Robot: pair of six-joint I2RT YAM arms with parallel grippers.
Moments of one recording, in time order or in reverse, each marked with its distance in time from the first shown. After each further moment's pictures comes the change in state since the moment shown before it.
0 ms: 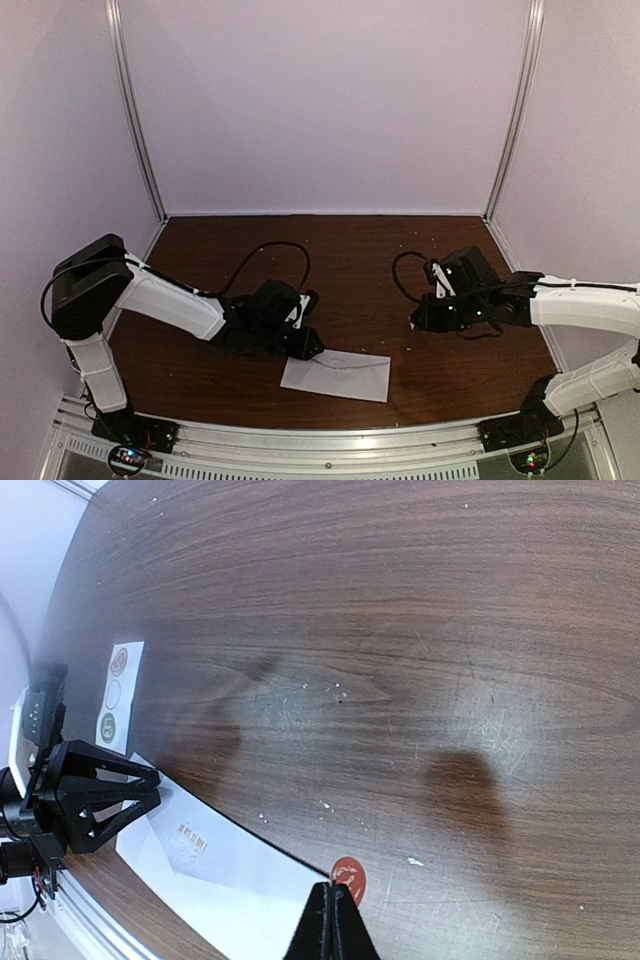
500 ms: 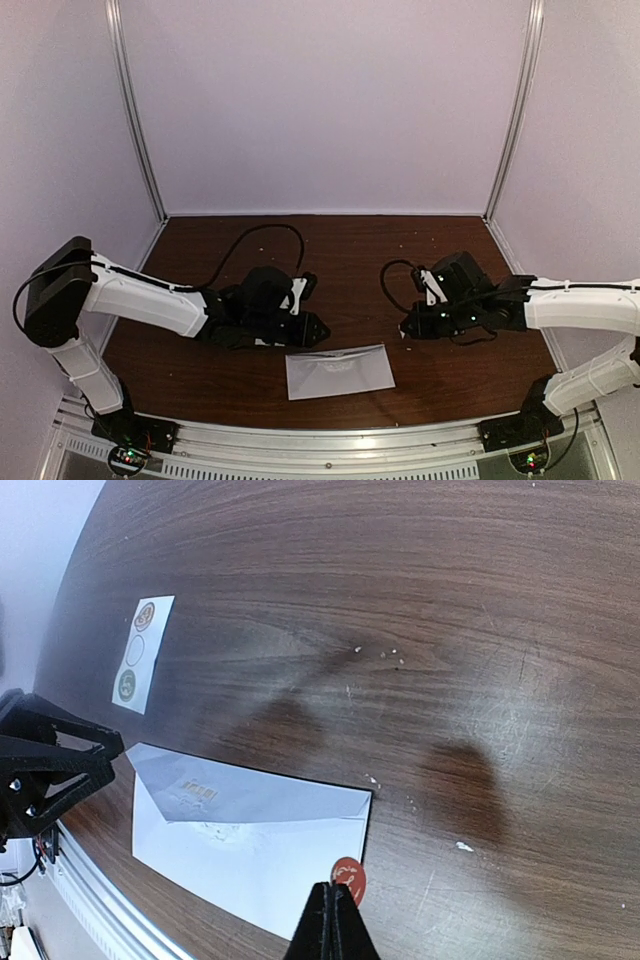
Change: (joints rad) left arm -0.027 -0.168 -0.040 0.007 -0.020 -0.081; right arm 0.062 0.031 0.000 0.032 -0.046 -0.026
